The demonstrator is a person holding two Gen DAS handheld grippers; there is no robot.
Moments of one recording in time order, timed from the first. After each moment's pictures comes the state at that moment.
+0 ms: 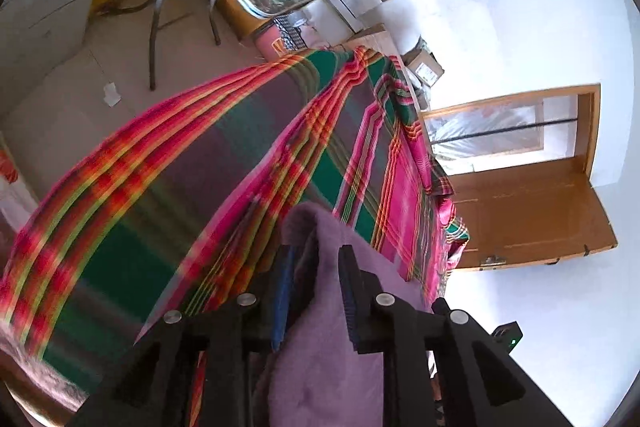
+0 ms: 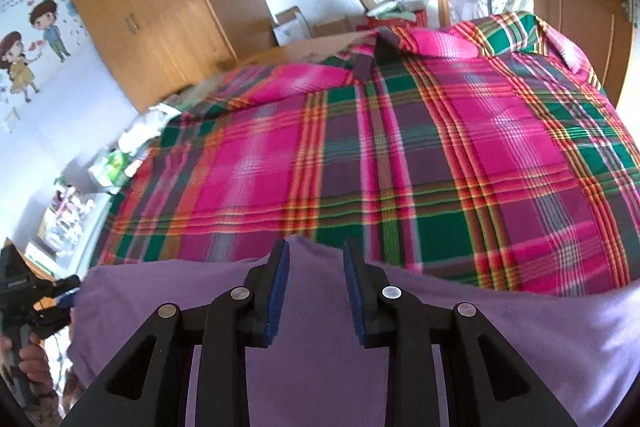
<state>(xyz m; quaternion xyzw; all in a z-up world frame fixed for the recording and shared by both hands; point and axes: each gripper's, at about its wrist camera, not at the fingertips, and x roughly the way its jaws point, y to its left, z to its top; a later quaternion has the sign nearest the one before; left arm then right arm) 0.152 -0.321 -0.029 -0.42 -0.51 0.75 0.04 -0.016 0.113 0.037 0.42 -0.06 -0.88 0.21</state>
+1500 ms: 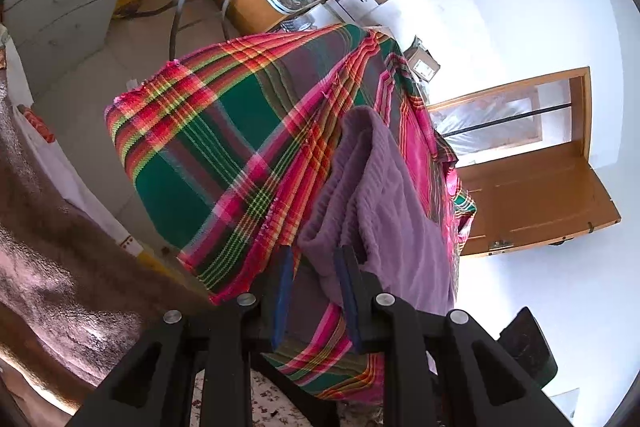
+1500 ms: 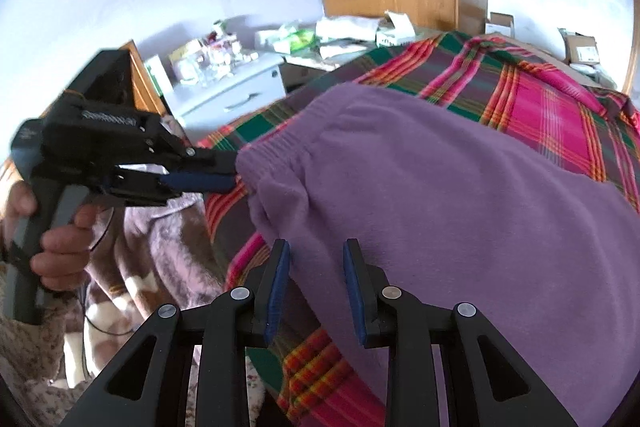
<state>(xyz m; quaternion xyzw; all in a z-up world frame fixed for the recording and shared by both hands) 0.250 -0.302 -0.041 -0.41 -0.49 0.77 0.04 0.163 -0.048 -0.002 0.39 0.14 -0.78 0.47</state>
